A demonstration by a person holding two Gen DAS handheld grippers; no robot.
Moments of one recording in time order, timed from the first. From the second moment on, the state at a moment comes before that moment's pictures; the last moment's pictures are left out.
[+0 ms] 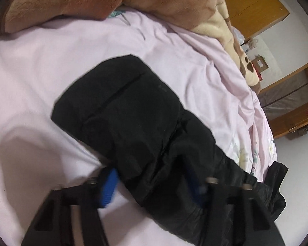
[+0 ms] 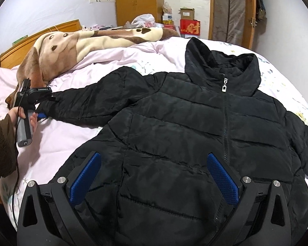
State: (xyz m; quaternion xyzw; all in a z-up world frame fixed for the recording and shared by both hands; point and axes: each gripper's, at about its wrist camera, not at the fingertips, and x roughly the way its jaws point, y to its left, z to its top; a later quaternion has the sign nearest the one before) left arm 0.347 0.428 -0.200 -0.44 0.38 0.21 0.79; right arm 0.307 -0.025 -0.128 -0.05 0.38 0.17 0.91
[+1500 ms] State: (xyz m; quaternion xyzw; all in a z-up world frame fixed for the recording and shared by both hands) left arm 0.412 -0.045 -0.103 -0.02 0.39 -0.14 0.91; right arm 0.312 -0.222 -0.096 0.07 0.34 -0.01 0.94
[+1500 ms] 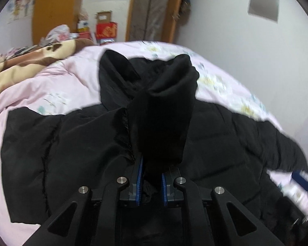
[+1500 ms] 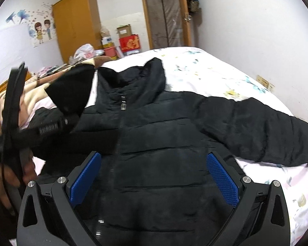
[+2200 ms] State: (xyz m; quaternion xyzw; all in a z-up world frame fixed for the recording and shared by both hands) left arm 0.378 0.020 -0.087 -0.03 0.37 -0.17 0.91; right arm 0.413 -0.226 -0.137 0.18 0.40 0.08 0.89
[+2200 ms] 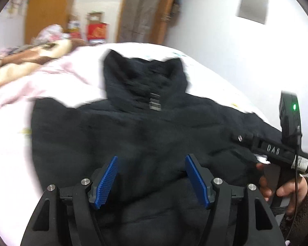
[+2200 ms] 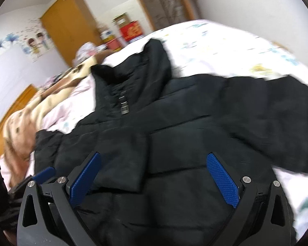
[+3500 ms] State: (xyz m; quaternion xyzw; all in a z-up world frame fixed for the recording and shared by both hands) left arm 0.473 0.057 -0.160 0.01 0.45 0.00 0.89; right arm 0.413 -0.253 -0.151 0.10 0.44 -0.03 0.89
